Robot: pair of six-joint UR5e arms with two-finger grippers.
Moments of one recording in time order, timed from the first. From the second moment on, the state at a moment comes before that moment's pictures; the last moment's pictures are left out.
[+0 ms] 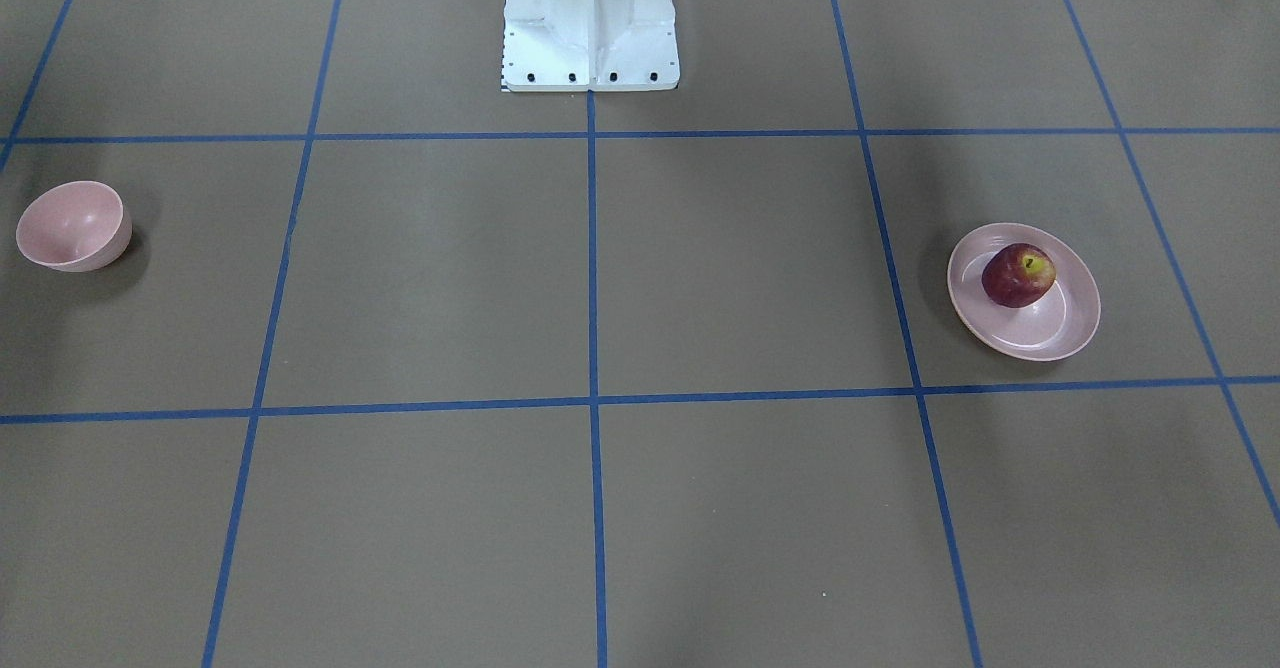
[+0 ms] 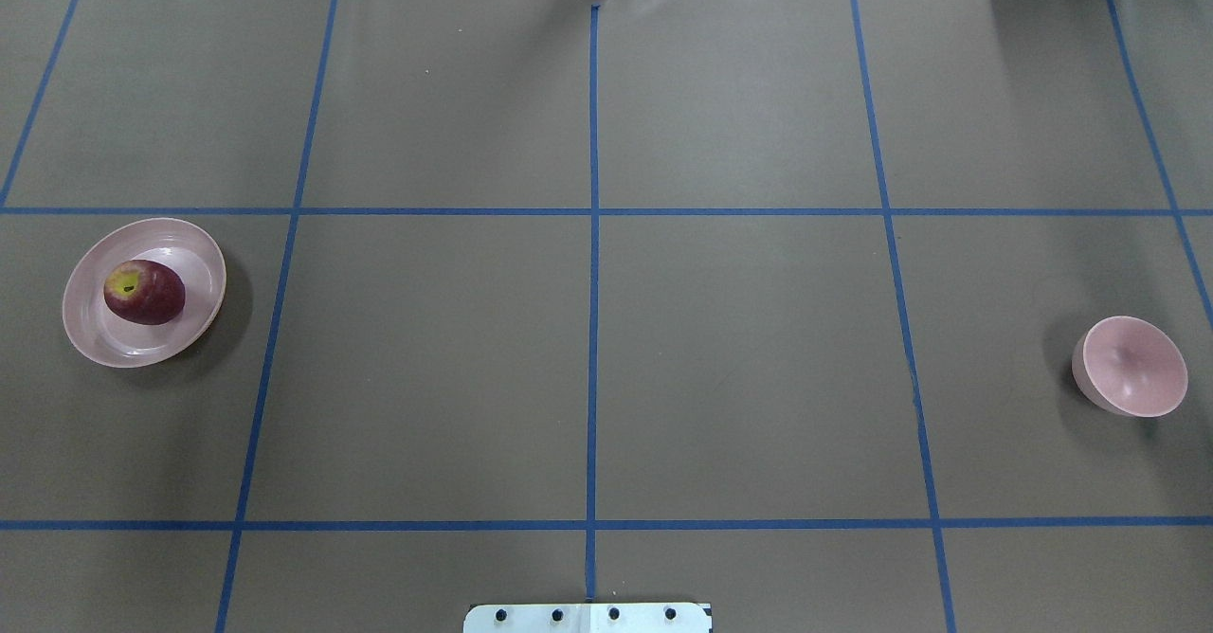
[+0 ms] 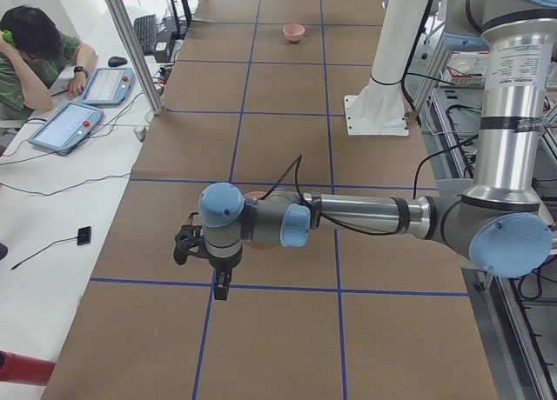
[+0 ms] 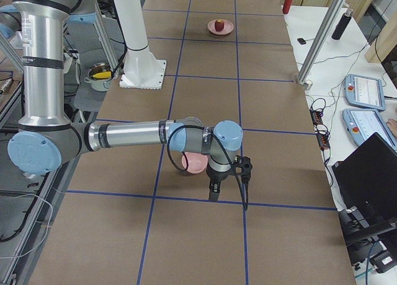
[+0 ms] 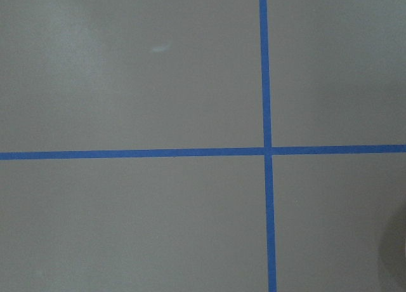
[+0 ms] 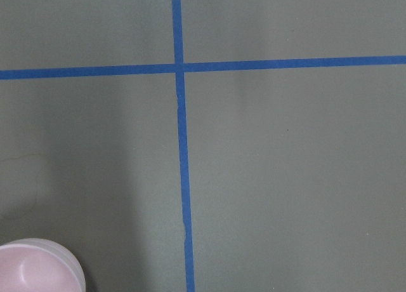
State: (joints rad) left arm -1.61 -1.59 -1.60 -1.64 -2.30 -0.02; right arm 1.55 -1.63 1.74 -1.77 2.26 0.02
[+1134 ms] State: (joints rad) left arm -1.61 -1.58 -1.60 -1.64 -2.29 -0.02; right arm 1.56 -1.63 1.75 -1.77 2.26 0.02
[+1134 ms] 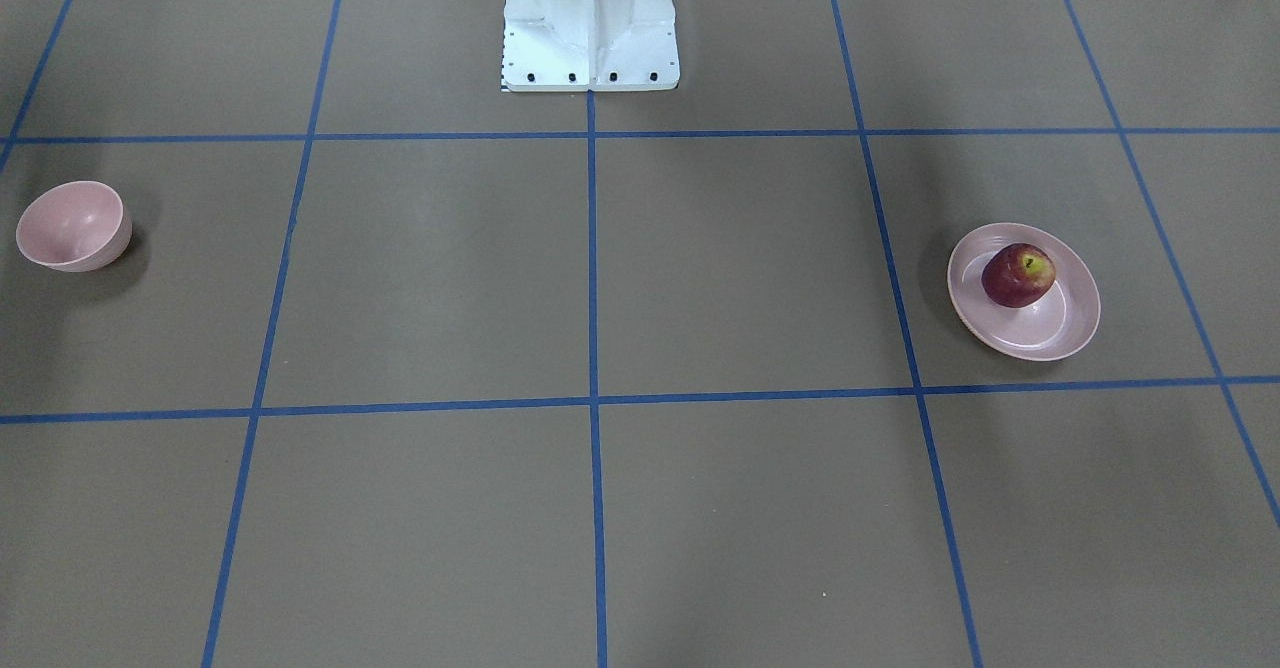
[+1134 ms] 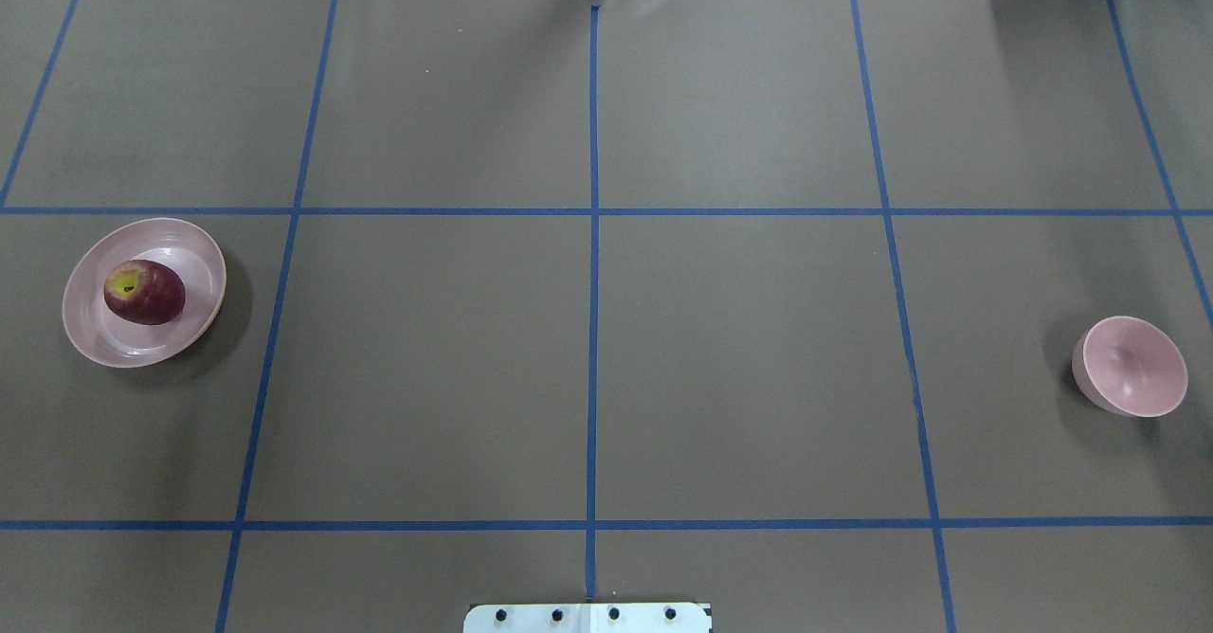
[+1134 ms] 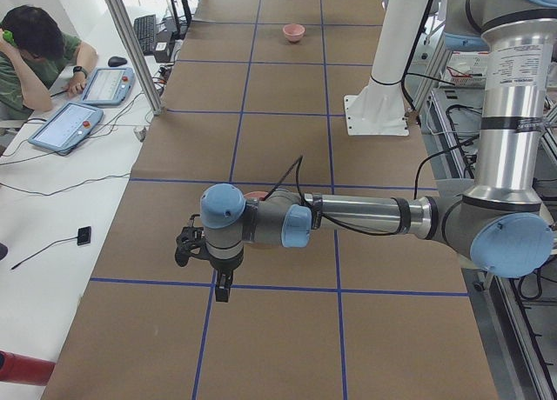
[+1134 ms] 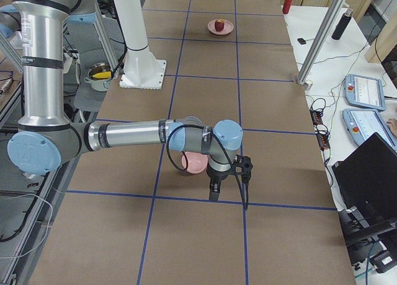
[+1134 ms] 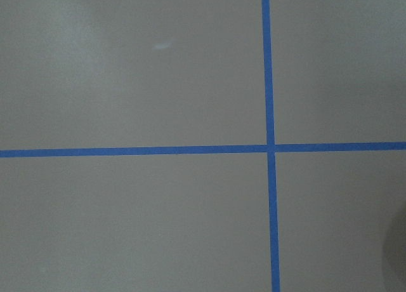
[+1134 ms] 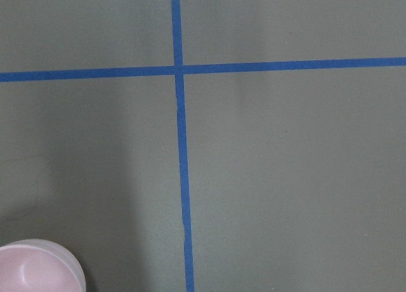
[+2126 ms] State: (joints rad) left arm -1.61 -1.58 -1.61 -1.64 -2.36 -0.02; right arm 1.54 -1.55 1.76 -1.74 2.31 0.03
